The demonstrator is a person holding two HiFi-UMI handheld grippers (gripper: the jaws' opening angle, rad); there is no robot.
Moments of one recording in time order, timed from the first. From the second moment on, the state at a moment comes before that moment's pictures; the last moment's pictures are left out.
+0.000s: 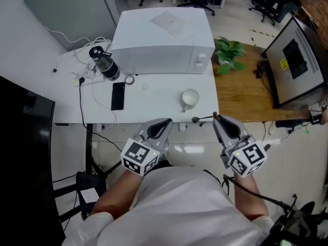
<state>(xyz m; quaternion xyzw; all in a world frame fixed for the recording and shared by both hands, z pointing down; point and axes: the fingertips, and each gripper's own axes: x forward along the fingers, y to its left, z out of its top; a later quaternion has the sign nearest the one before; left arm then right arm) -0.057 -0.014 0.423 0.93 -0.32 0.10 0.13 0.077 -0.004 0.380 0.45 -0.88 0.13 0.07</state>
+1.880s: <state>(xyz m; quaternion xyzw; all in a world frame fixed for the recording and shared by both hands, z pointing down) -0.052 0.134 0.411 0.93 -0.31 0.10 0.15 0.083 0.157 0.396 0.46 -0.87 0.17 0.07</state>
